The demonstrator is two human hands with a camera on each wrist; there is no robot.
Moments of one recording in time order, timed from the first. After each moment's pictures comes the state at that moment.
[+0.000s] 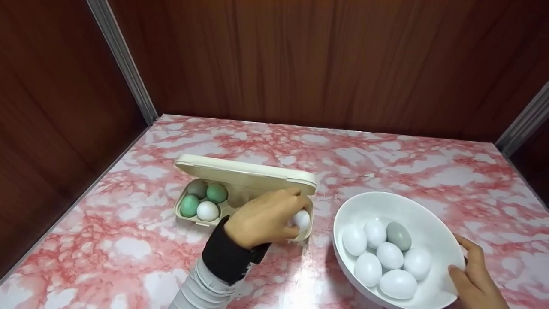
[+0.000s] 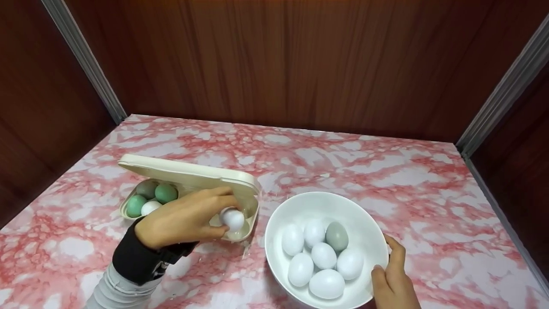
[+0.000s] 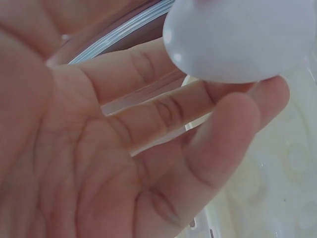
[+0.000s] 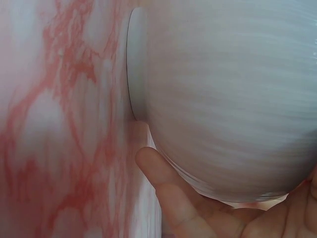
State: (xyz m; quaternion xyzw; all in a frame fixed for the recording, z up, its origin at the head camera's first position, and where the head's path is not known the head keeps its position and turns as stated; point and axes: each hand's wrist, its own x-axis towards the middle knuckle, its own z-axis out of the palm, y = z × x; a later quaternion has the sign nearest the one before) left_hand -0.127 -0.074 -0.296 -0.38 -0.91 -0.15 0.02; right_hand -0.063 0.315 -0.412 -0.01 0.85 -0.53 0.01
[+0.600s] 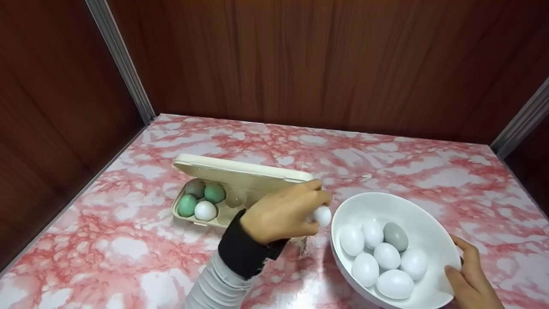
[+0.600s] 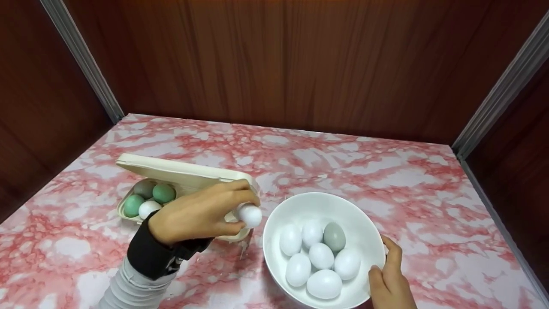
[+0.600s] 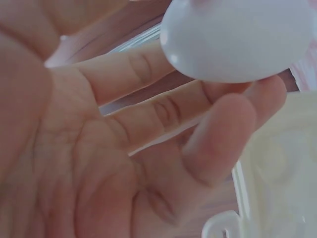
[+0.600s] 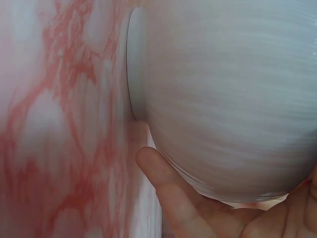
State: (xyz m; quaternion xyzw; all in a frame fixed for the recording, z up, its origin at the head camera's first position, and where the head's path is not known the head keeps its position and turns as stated) left_hand -0.129 -0.049 -0.280 -0.42 -0.90 -0.15 0.04; right_hand -0.064 0.317 -0.415 -0.02 0.84 -0.55 -0.02
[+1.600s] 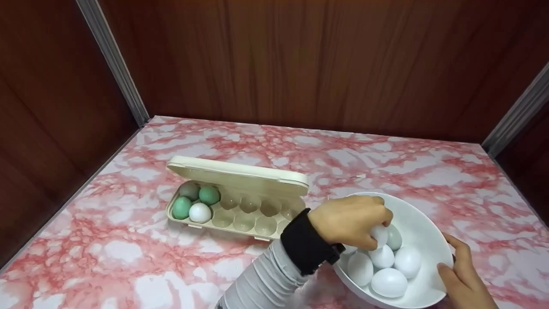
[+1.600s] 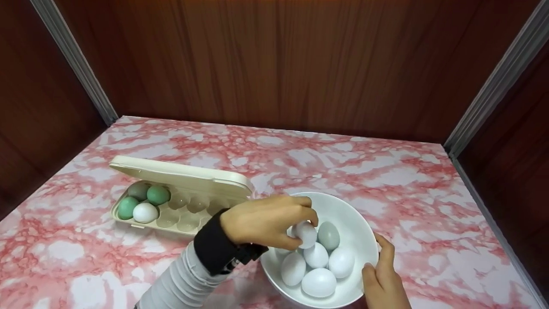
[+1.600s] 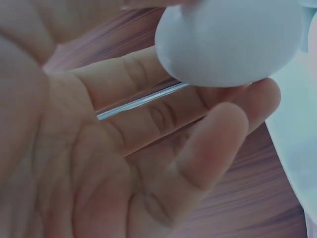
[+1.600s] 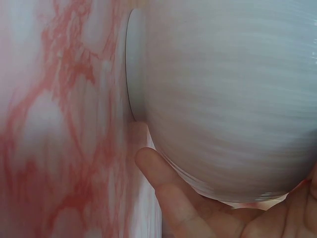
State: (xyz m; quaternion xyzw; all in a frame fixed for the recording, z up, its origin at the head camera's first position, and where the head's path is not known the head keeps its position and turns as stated) left_hand -0.144 0.055 -0.284 -0.49 -0.87 -0.07 -0.04; right_hand -0.061 0.310 -0.408 -0.02 0.84 -0.54 -0.01
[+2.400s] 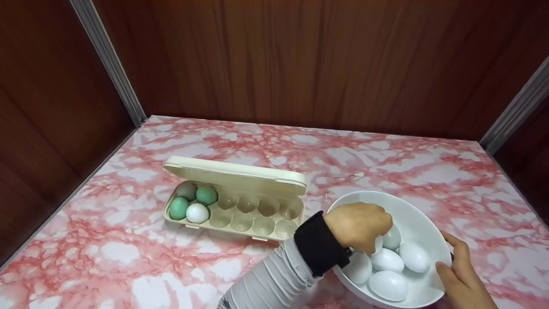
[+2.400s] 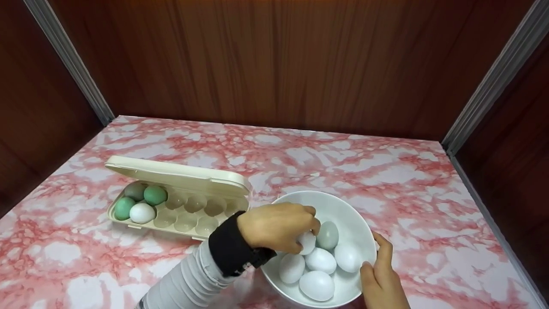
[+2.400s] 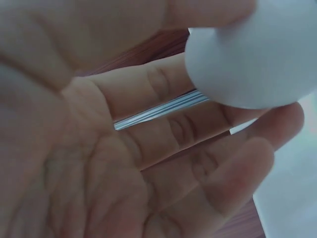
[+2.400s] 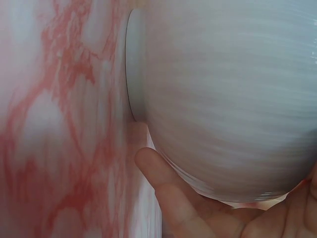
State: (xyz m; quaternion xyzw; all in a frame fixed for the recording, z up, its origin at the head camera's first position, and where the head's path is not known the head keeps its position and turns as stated) left_hand -0.144 0.080 -0.300 -0.45 -0.89 -0.01 -0.07; right_hand -0.061 0.311 -0.410 -0.02 0.83 -0.56 -0.01
